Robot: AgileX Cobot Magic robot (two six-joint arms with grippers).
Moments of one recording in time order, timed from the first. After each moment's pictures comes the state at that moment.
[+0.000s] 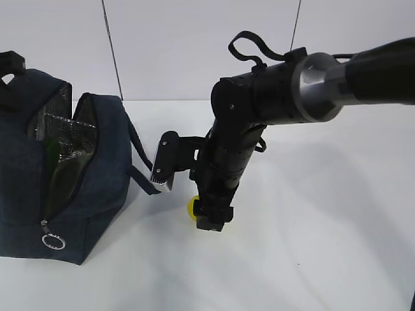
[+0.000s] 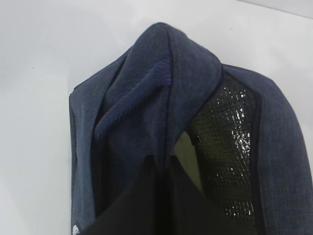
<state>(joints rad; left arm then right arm) -0.16 1.38 -1.00 -0.18 0.54 -0.22 0.59 2.12 -1.49 0.12 0.80 -0.95</state>
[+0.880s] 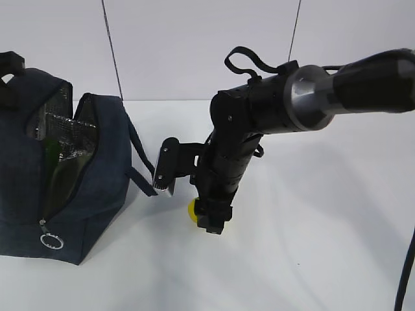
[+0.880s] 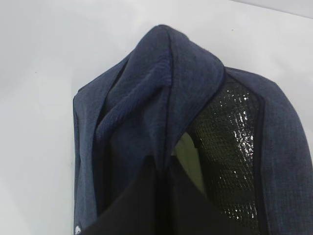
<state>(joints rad) -0.16 1.38 -1.00 -0.17 0.53 -0.21 0.58 2.16 -1.49 0.10 0.74 -0.96</state>
